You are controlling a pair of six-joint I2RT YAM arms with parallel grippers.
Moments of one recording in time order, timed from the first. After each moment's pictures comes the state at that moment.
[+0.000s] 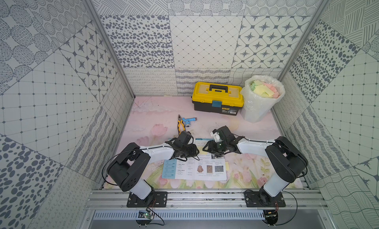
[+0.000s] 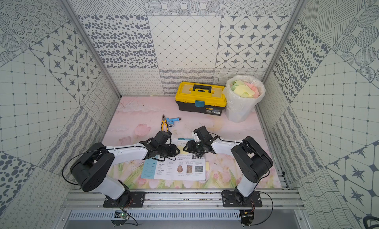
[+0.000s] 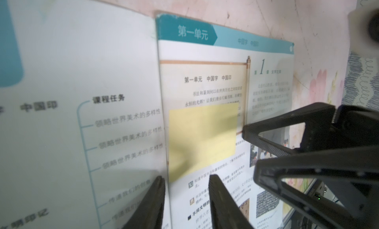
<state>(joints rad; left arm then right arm) -0.61 1.59 0.70 -0.08 0.27 -0.71 0.65 1.68 0.80 -0.08 -0.46 0.76</state>
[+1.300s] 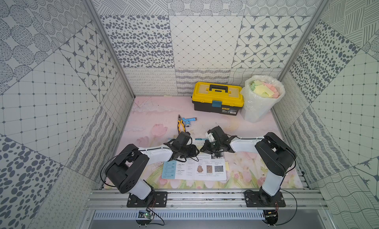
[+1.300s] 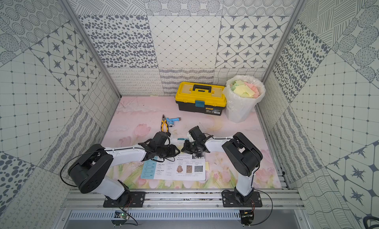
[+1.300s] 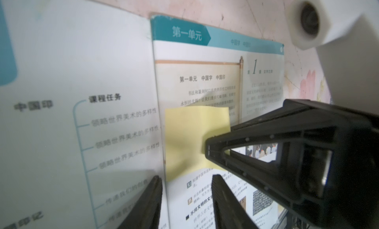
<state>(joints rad) -0.61 1.55 0.65 -0.02 0.29 -0.71 0.71 1.81 0.88 0.00 -0.46 0.88</state>
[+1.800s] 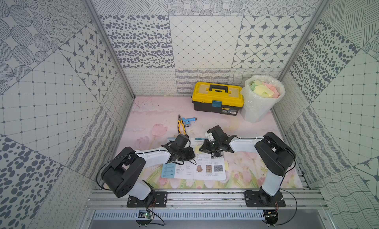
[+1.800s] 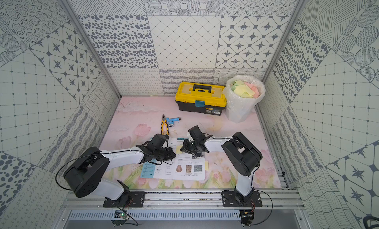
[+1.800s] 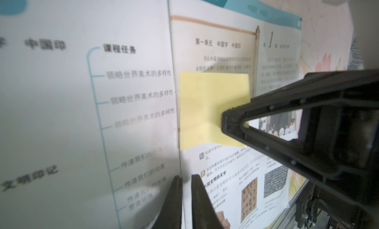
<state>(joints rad) -0.61 1.51 0.61 -0.07 0.31 -0.68 0.71 1.81 0.89 0.03 -0.48 0.94</state>
